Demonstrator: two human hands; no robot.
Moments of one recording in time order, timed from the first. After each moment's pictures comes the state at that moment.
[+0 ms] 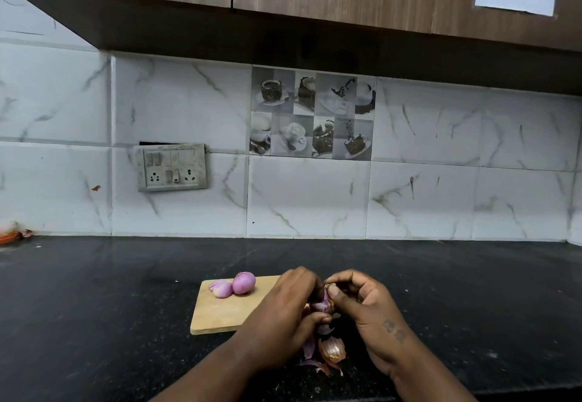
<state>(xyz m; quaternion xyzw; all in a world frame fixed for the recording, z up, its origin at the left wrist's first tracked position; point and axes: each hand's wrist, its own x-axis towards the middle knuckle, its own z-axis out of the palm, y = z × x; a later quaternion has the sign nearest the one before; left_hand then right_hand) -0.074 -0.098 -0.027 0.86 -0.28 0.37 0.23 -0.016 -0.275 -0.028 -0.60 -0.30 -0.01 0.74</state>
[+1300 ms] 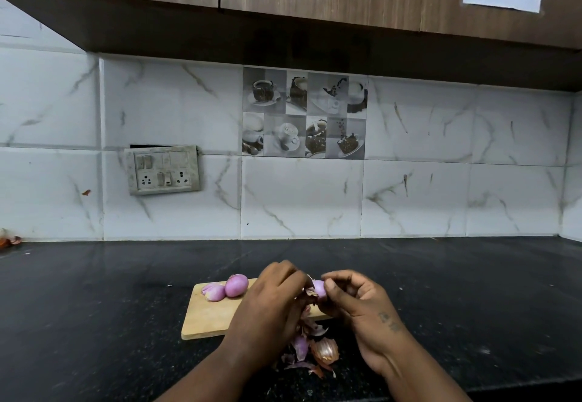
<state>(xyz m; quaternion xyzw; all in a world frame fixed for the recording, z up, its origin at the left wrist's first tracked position) -0.075 -0.100 -0.025 0.85 -0.21 0.46 0.16 -0.020 -0.274 -0.022 -0.53 -0.22 0.04 0.82</state>
